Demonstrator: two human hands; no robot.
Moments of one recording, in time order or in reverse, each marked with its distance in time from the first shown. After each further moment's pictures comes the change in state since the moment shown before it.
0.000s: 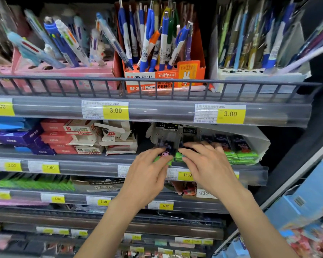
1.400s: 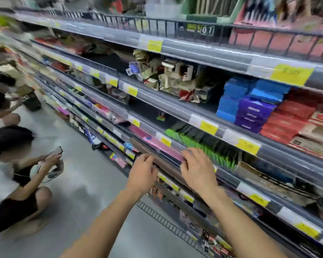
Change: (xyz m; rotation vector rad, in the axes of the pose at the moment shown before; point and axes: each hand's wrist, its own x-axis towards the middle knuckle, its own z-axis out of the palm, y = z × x) left_hand -0.339 -0.358 -0.138 0.121 0.000 -0.945; right_hand 0.066 -0.456 0.232 0.402 -0.309 -0.253
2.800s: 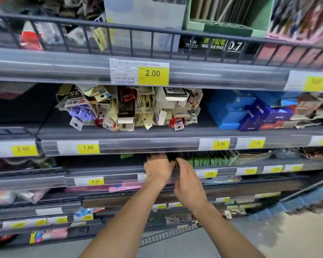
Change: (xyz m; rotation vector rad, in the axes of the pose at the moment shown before) left_hand 0.234 0.022 0.032 -0.002 -0.490 0.423; right_hand 0.111 -0.082 0.092 -0.016 0.125 0.777
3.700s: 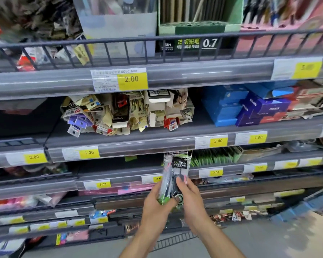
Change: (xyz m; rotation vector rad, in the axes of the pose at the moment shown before) left_hand -0.134 -0.029 -0.008 -1.025 -0.206 -0.164; right_hand -0.038 -0.024 -0.001 1.237 -0.072 0.538
